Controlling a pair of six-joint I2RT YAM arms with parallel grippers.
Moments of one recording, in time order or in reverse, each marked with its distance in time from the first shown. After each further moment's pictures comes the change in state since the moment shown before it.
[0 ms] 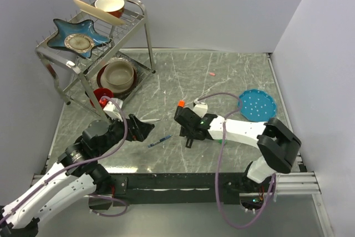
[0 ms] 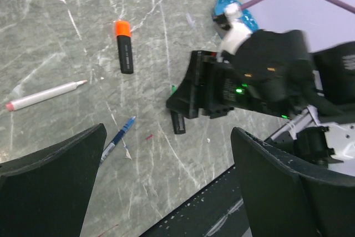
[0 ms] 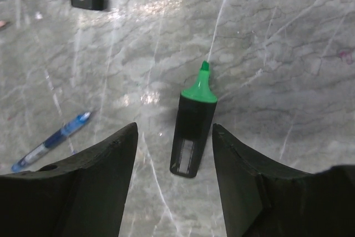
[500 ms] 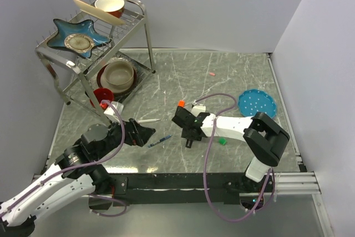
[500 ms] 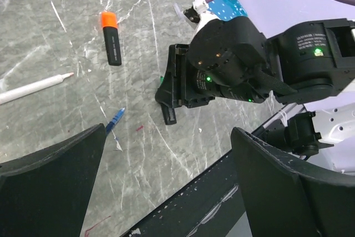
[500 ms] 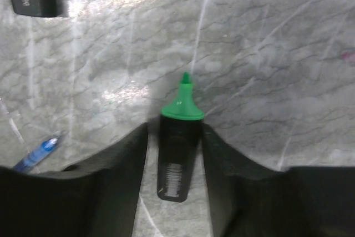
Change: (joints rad) left arm -0.093 -0.043 0.000 -0.031 -0.042 -0.018; right arm -0.016 0.127 0.038 -0.021 0.004 0.023
